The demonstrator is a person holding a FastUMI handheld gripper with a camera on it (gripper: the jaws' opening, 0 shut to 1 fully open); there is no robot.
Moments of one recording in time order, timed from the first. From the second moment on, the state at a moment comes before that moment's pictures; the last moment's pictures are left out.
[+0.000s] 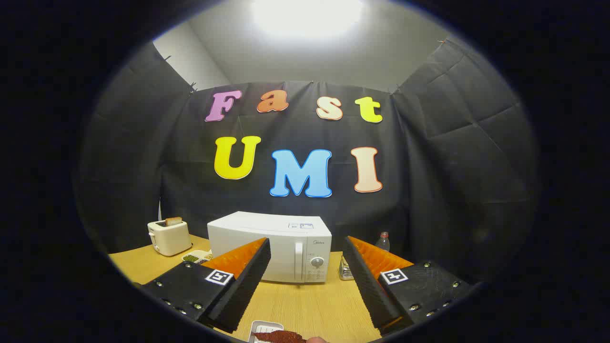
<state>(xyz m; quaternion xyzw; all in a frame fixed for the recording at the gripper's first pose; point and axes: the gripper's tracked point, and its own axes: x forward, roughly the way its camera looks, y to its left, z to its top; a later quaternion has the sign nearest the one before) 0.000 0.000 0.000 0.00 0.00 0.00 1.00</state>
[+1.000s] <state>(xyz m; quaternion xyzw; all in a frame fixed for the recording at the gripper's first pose) 0.040 -0.011 -0.011 0.02 0.01 -0.01 1.00</state>
